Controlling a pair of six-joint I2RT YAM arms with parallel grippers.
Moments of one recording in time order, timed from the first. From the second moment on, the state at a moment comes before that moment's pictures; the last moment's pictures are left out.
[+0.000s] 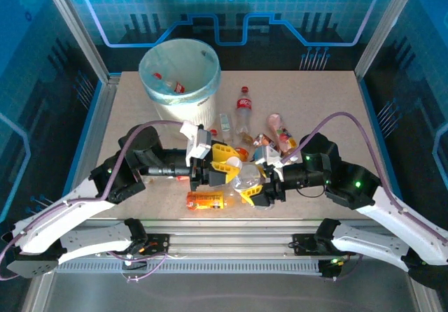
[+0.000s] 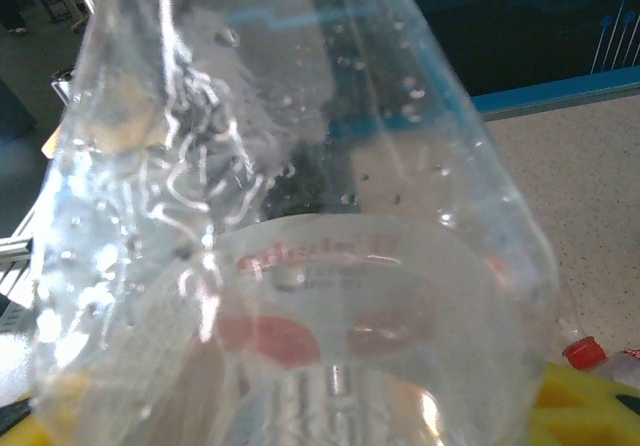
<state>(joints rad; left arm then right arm) -0.96 0.95 1.17 -0.23 0.55 -0.14 0.91 0.84 1.06 -0.61 -0.60 -0.04</state>
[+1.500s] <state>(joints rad) -0.25 1.54 2.00 -0.40 -0.05 -0.12 0.92 0.89 1.13 -0.50 0.21 0.04</state>
